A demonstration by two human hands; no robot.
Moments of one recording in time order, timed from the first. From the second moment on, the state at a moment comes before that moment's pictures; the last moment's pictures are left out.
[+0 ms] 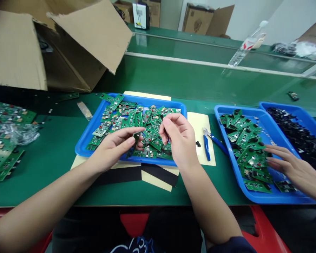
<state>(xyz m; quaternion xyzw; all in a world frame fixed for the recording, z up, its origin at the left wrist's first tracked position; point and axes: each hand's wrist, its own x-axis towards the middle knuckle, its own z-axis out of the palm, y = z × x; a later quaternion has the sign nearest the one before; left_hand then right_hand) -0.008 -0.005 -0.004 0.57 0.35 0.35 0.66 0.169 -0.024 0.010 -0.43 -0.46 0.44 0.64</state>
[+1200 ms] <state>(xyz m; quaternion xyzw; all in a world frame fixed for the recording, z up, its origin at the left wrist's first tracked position) 0.031 -0.025 0.123 0.61 0.27 0.52 0.54 0.162 -0.040 0.117 -0.35 -0.71 -0.03 0.61</state>
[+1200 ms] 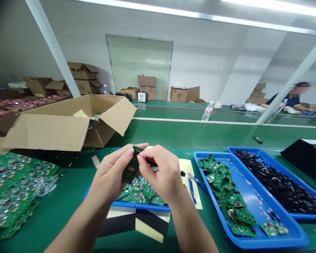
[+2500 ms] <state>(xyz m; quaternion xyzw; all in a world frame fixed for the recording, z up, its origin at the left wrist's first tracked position) 0.023 -0.001 0.125 0.68 0.32 0.41 0.51 0.192 -0.027 0.114 -0.41 -0.76 -0.01 0.51</state>
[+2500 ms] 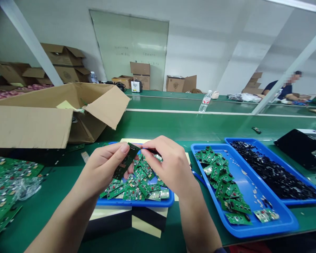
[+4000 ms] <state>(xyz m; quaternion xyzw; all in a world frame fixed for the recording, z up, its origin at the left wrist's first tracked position) 0.000 0.028 0.106 0.83 0.13 0.52 -0.14 0.172 -0.031 0.118 -0.37 -0.67 0.44 0.47</state>
